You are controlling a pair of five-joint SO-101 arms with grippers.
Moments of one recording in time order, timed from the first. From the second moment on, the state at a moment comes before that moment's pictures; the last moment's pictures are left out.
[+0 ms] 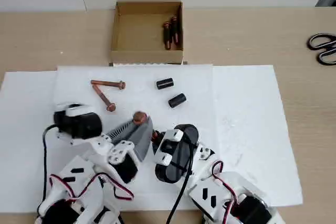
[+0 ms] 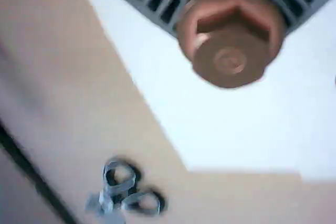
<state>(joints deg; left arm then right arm) 31.8 -100.0 67.0 61.7 36.3 -47.7 -100.1 71.3 59.3 11.0</state>
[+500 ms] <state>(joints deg) 34.5 -100.0 67.0 68.6 28.4 -47.8 -100.1 71.2 58.9 11.0</state>
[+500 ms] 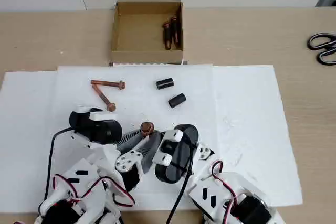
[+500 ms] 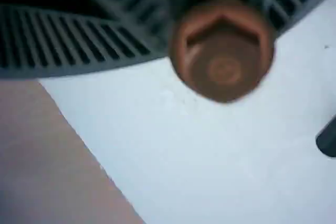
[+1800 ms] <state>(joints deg) 0.0 -99.4 96.0 47.7 6.1 -23.3 -60.8 52.6 47.5 -4.2</state>
